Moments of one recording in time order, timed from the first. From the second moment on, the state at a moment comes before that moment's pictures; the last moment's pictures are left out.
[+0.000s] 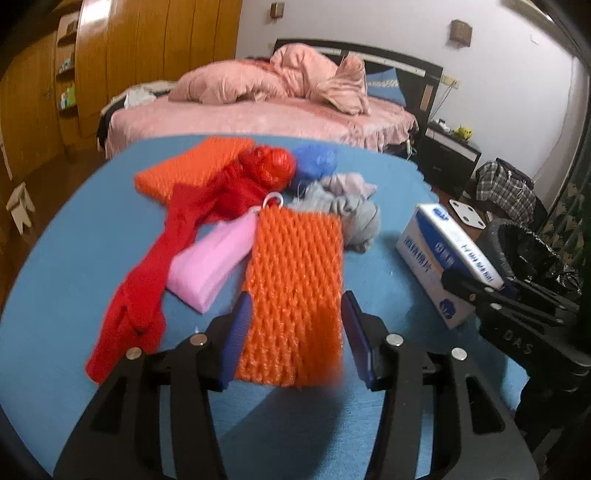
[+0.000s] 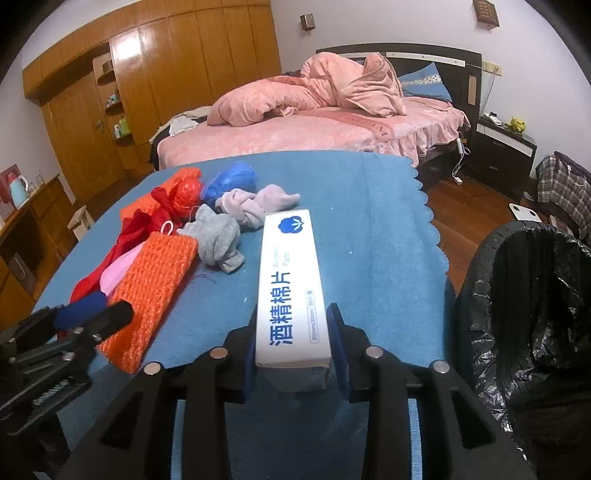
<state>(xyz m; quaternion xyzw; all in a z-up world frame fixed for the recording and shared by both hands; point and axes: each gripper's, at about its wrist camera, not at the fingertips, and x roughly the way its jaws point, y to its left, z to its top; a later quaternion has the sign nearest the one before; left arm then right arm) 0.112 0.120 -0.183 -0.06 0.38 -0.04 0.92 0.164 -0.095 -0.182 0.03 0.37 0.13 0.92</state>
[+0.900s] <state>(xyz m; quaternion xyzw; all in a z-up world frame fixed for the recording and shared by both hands) 0.108 0.102 -0.146 -0.06 0.34 -0.06 0.93 0.151 -0.126 -0.144 0.06 0.32 0.13 0.94</state>
